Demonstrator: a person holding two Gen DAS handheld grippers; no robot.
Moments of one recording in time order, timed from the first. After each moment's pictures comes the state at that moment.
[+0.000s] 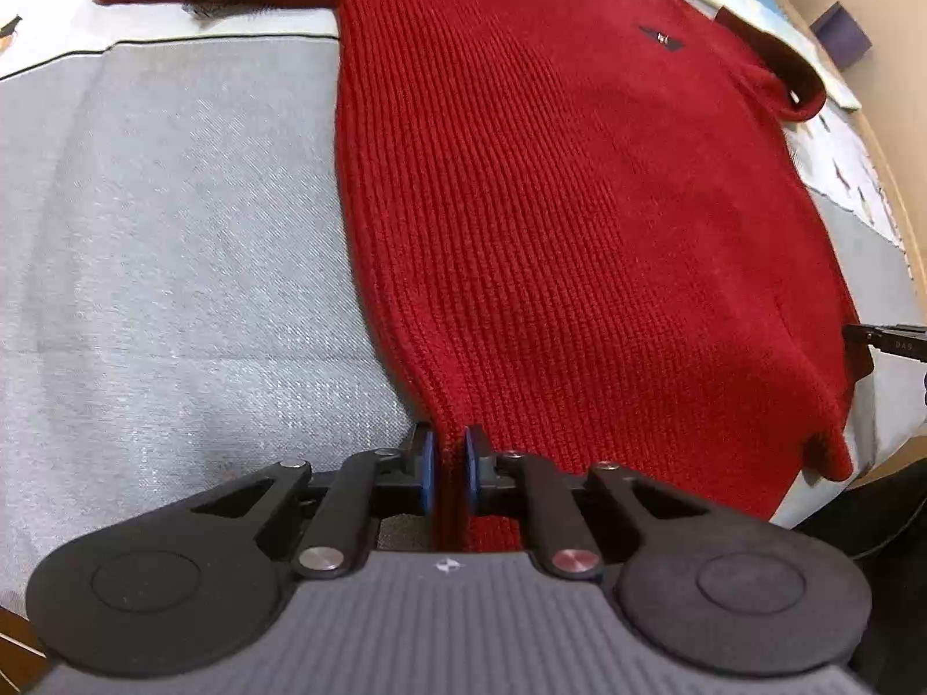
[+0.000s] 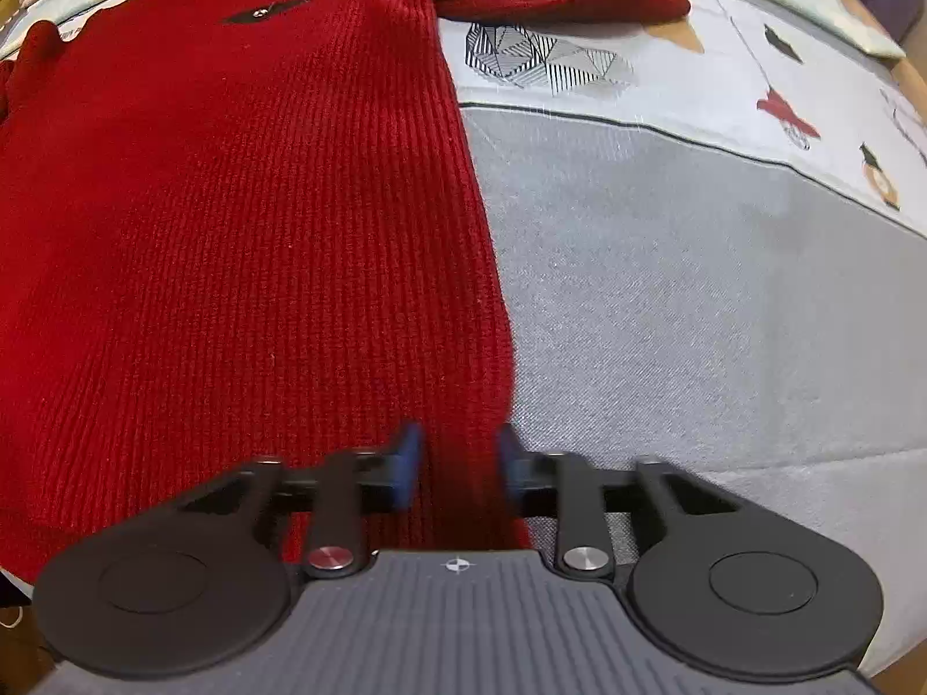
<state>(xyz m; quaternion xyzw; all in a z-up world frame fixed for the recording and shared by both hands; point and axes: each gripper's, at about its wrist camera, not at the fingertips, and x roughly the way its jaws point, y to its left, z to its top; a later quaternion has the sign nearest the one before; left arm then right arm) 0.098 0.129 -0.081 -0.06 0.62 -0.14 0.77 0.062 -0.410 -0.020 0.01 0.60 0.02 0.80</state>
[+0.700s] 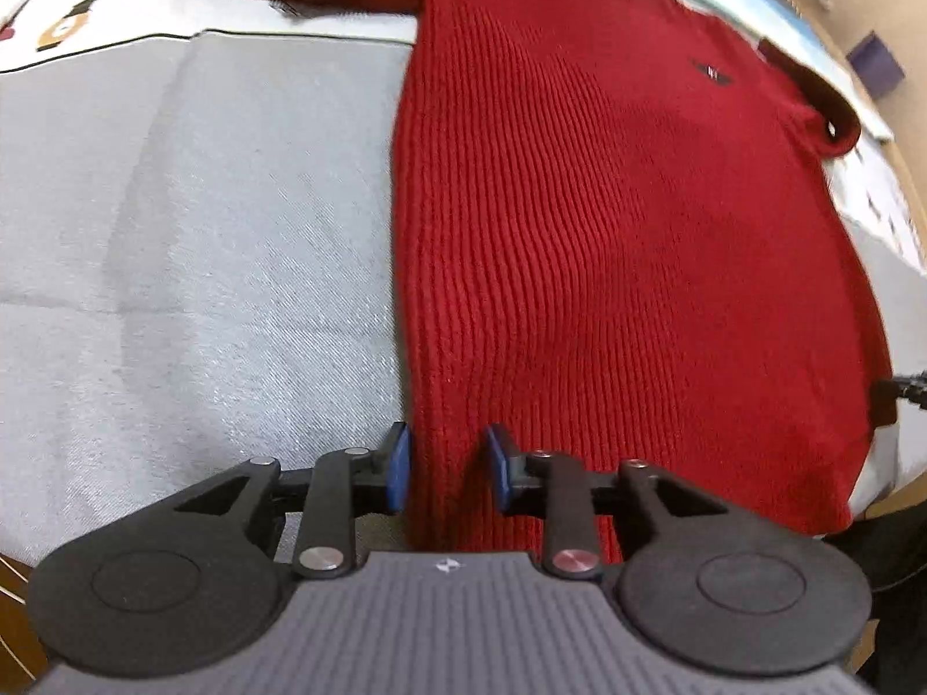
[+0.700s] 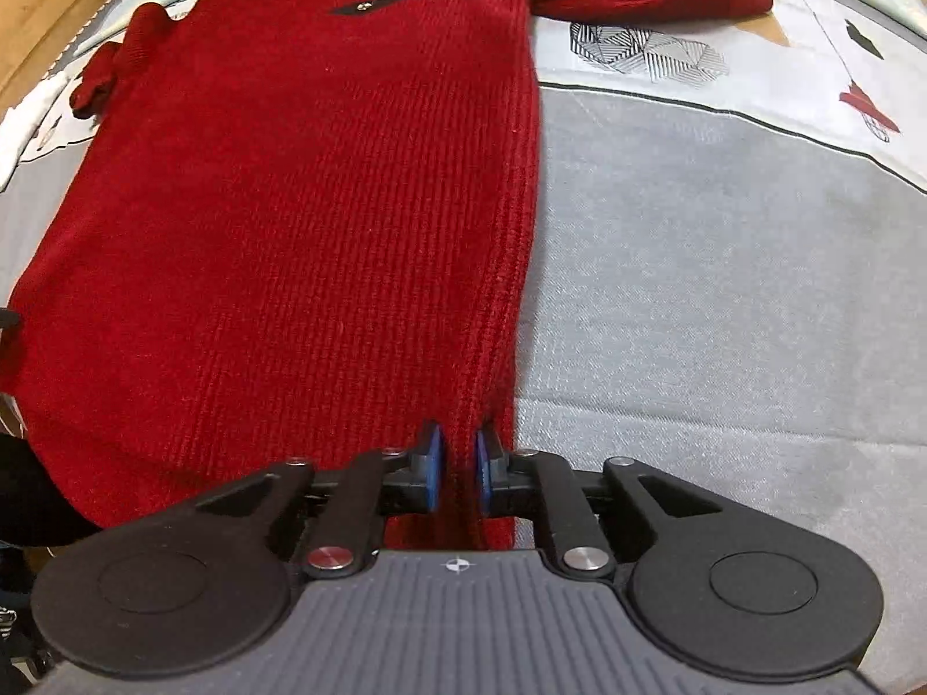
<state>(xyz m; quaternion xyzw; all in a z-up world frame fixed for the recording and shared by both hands) 0.089 0.154 -0.073 -0.05 0.62 -0.09 0.78 0.041 -0.406 -0.006 0.04 0.61 0.12 0.78</state>
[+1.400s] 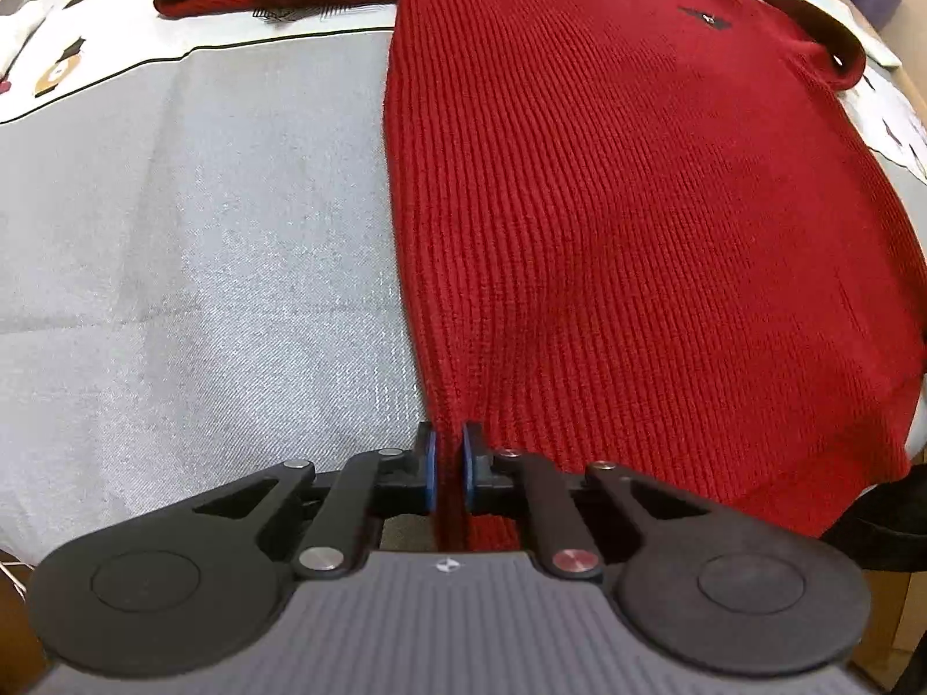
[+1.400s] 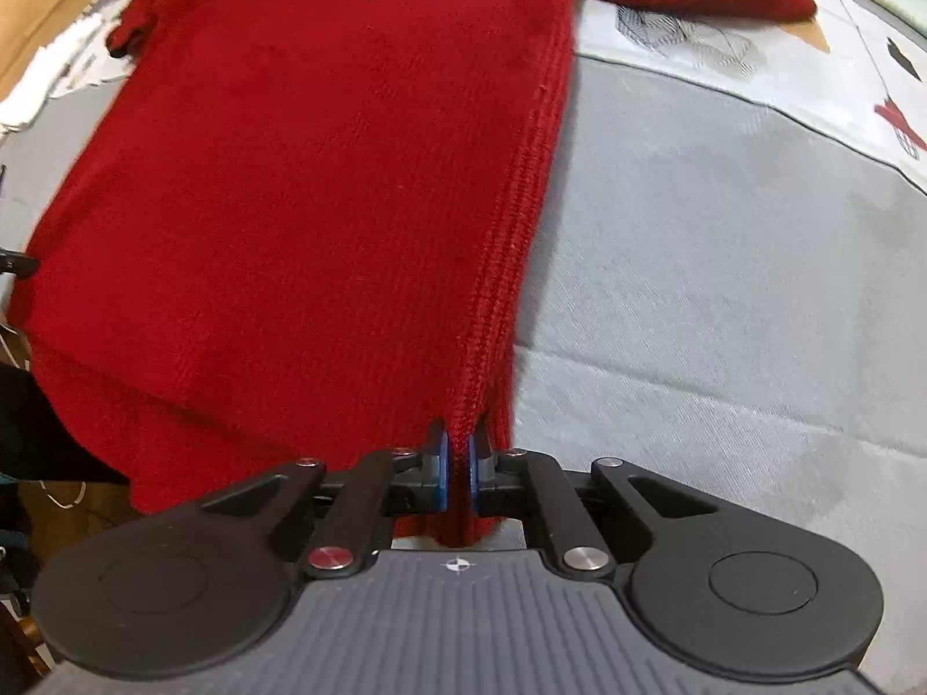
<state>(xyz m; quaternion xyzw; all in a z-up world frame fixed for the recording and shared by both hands) 0.080 0.136 -0.074 0.02 0.62 -0.08 0.78 0.033 -0.408 -0.009 0.01 0.63 0.15 0.76</state>
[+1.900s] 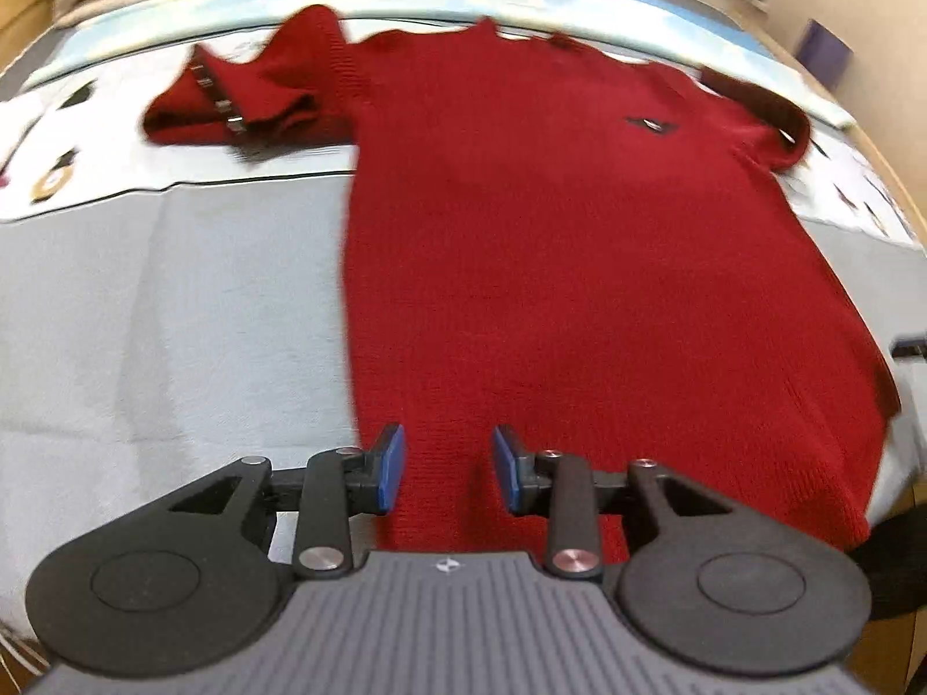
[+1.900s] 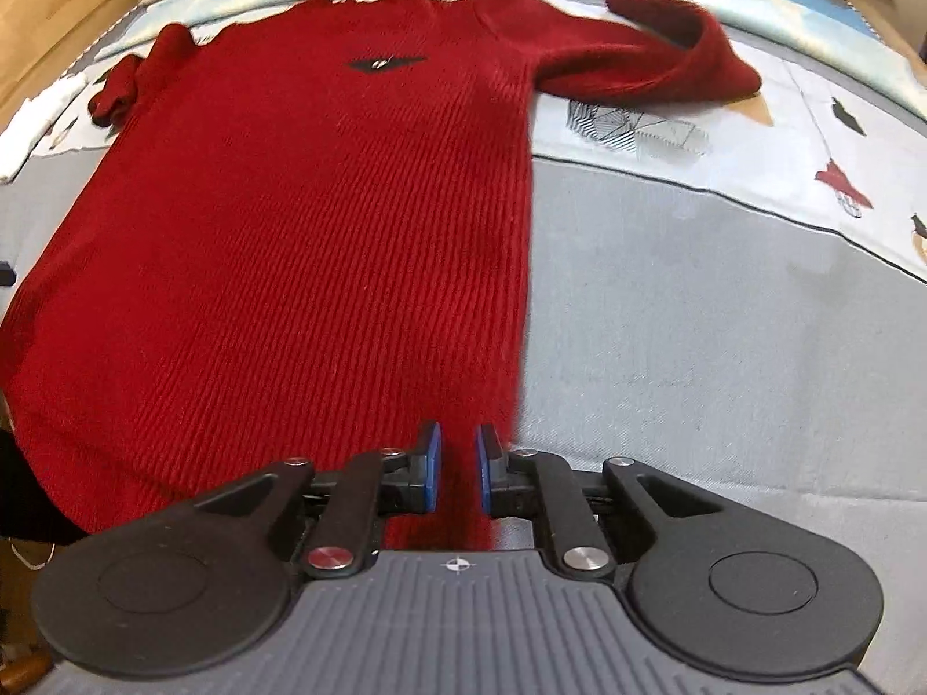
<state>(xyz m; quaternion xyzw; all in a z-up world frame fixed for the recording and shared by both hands) 0.084 0.116 -0.040 0.02 0.52 -0.12 0.84 0.043 -0.414 0.017 0.01 0.56 0.12 0.82</state>
